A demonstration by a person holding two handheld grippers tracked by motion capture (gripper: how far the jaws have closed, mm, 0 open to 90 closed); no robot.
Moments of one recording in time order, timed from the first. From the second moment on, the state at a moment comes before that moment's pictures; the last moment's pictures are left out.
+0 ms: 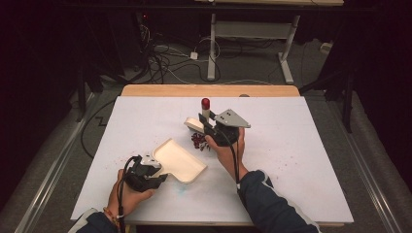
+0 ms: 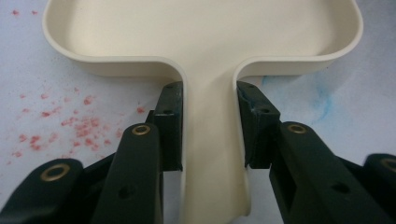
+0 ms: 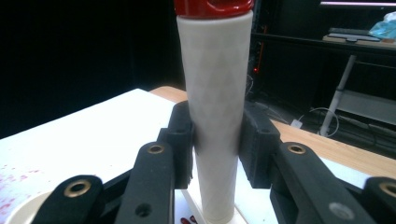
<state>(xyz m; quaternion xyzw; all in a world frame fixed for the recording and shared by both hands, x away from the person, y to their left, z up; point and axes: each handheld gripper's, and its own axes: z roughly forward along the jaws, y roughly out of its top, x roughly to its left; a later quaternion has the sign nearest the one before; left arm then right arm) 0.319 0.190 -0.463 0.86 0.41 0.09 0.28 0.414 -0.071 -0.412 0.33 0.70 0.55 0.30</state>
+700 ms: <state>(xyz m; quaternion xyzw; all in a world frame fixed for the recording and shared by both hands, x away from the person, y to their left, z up) 0.324 0.167 -0.465 0.87 0.41 0.10 0.28 0.377 -0.054 -0.411 0.29 0.72 0.58 0.26</state>
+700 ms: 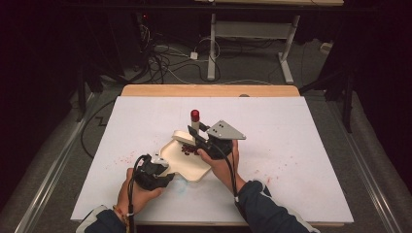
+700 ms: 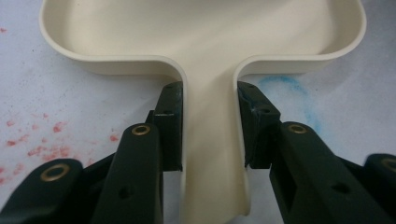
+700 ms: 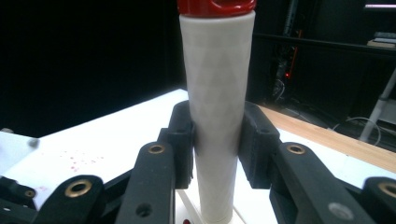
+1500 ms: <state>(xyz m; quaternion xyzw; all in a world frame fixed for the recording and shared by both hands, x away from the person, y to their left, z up) 0.325 0.161 -0.466 0.87 0.40 0.10 0.26 0.387 -0.085 -0.385 0.30 0.68 0.62 0.25</state>
